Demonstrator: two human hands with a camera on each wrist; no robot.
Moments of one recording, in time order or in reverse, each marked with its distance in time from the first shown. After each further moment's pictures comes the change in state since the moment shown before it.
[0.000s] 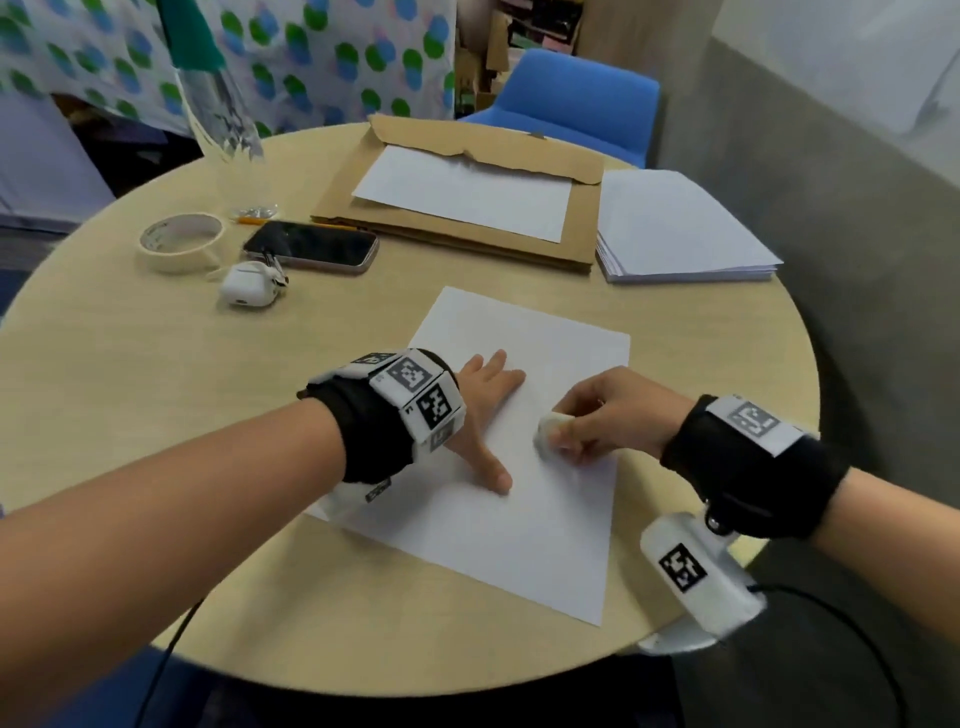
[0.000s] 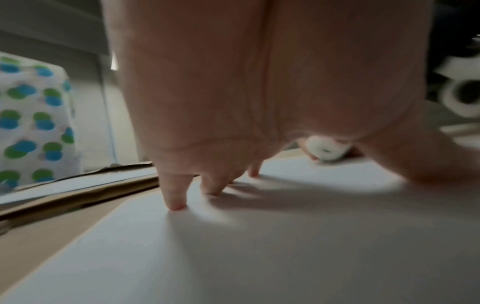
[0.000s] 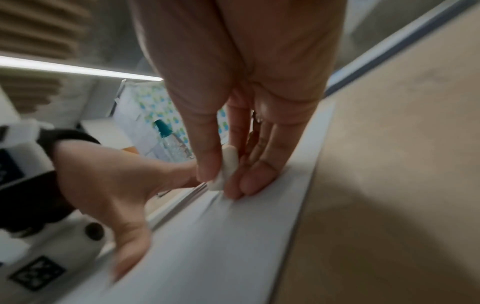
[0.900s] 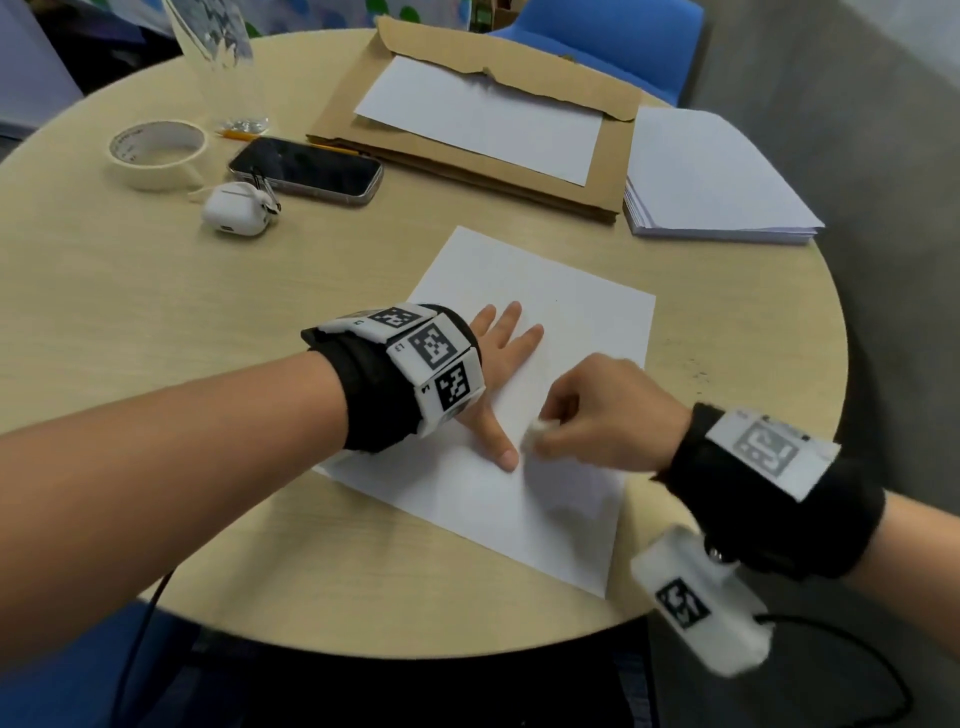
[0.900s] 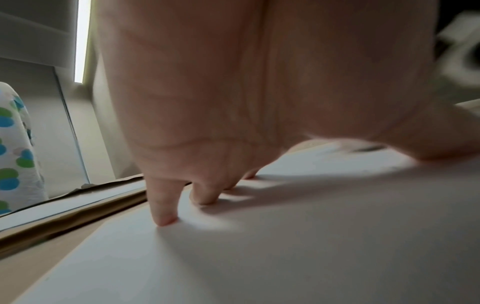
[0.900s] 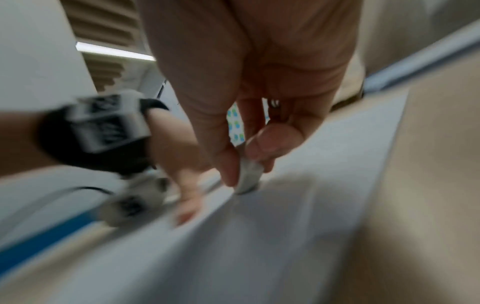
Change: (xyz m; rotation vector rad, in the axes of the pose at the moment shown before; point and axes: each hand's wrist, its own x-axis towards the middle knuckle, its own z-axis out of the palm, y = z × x) left_hand 0.015 -0.006 0.014 0.060 -0.002 0.015; right_hand -0.018 -0.020 0.033 -0.507 0.064 -0.129
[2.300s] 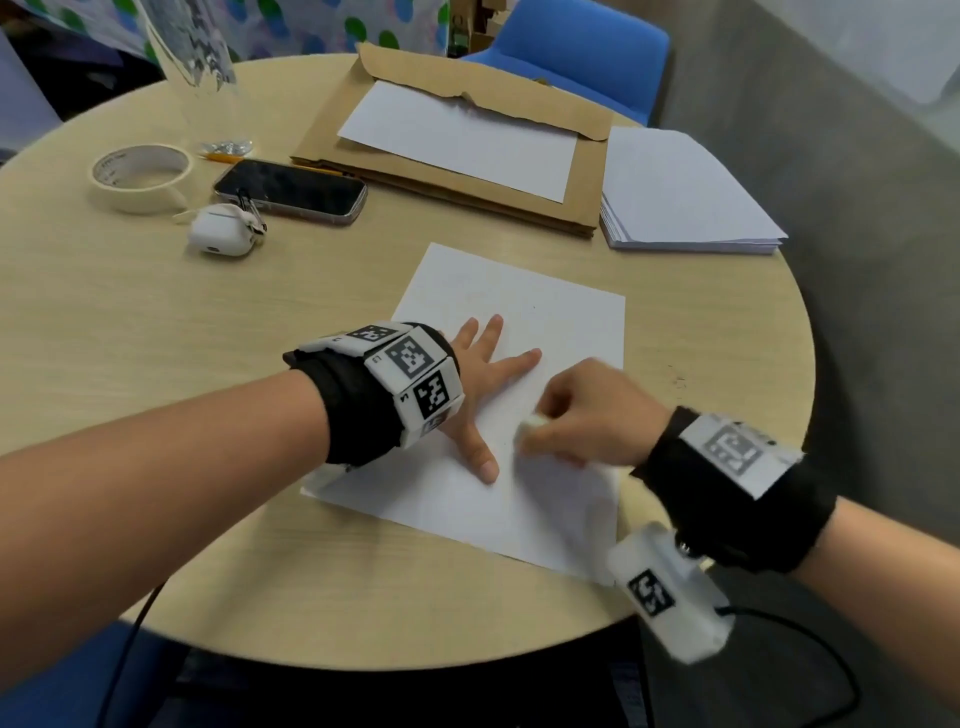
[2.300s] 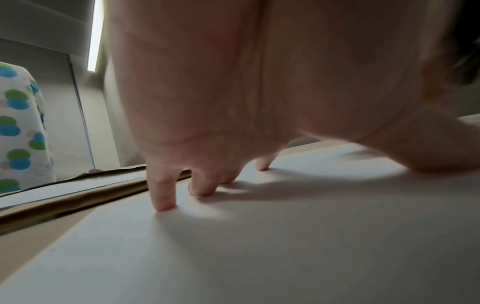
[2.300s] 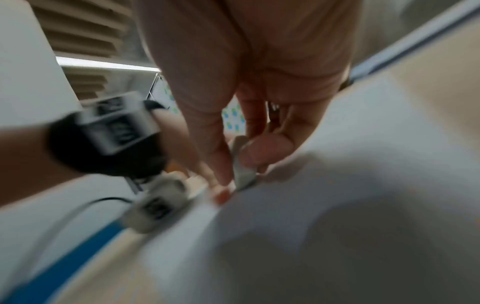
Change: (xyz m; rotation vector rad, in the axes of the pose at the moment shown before) left_hand -0.006 0.001 -0.006 0.023 -0.055 0.017; right_hand 0.002 0.004 0.000 0.191 0.006 0.131
